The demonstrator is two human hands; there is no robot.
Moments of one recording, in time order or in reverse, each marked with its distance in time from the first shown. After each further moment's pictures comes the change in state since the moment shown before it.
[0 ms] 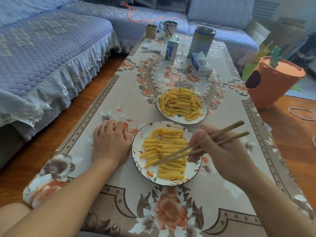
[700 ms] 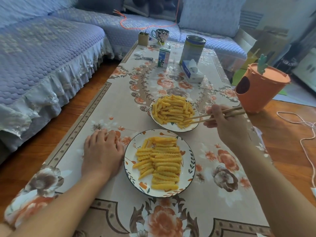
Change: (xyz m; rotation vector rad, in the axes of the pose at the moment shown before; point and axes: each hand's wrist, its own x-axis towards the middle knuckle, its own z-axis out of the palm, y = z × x) left_hand 0.002 -0.001 0.003 0.007 0.011 0.010; right_hand 0.080 0.049 -0.071 -0.255 0.452 0.032
